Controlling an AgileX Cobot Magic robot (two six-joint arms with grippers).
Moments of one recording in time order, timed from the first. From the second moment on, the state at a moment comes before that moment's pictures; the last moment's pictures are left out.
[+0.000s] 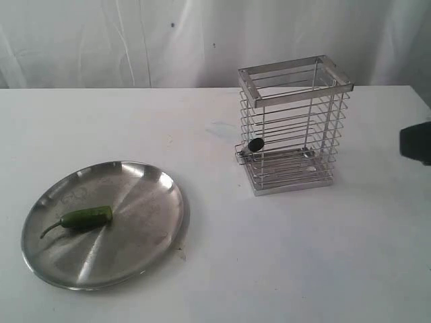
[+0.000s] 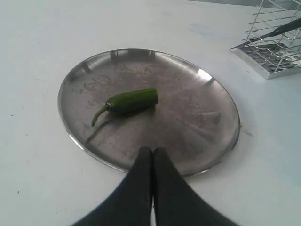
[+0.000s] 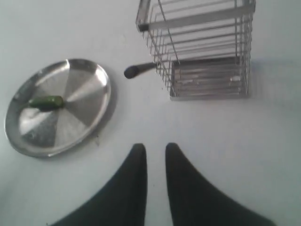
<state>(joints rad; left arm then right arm) -0.15 0.00 0.02 -0.29 0.40 0.08 0.52 0.73 -0.88 -0.02 0.87 0.28</state>
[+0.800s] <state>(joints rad) -0.15 0.00 0.02 -0.29 0.40 0.08 0.52 1.35 -0.88 0.45 0.34 0.55</state>
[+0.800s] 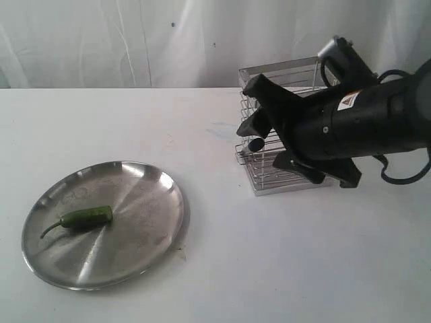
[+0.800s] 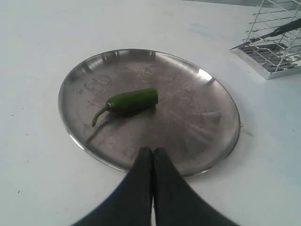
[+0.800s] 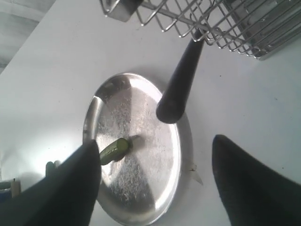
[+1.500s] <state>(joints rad) -0.15 0.00 0.02 -0.29 0.40 0.08 0.52 1.51 -0.96 0.46 0.23 0.55</state>
